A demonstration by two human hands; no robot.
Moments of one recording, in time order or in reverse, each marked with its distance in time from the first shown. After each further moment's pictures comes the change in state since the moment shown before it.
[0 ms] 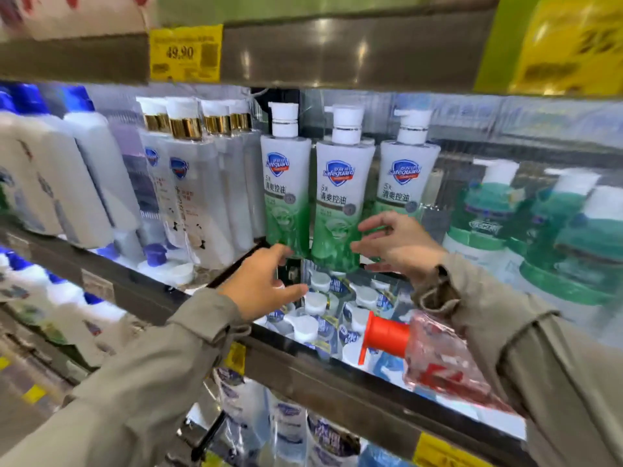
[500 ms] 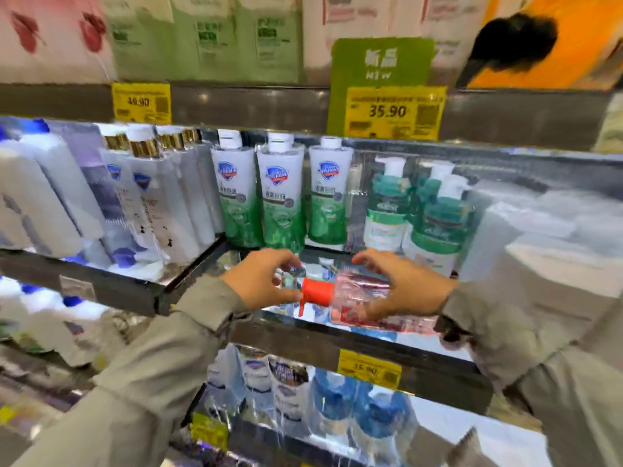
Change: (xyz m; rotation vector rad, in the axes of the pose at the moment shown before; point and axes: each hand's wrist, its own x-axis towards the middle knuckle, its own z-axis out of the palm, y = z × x) left_hand -0.052 0.087 0.000 0.105 -0.204 0.219; right_hand -0.129 0.023 -0.087 -0.814 -0.283 -0.235
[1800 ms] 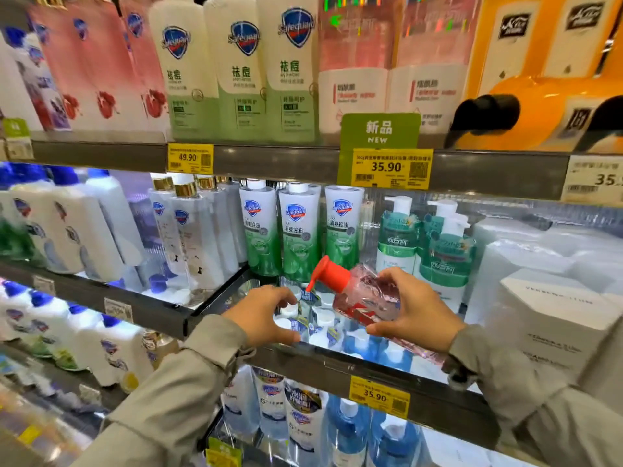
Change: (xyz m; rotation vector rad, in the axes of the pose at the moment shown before) left_hand -0.032 0.002 -0.012 0.092 0.013 -0.102; right_hand -0.011 -0.001 0.003 0.156 0.338 -0.017
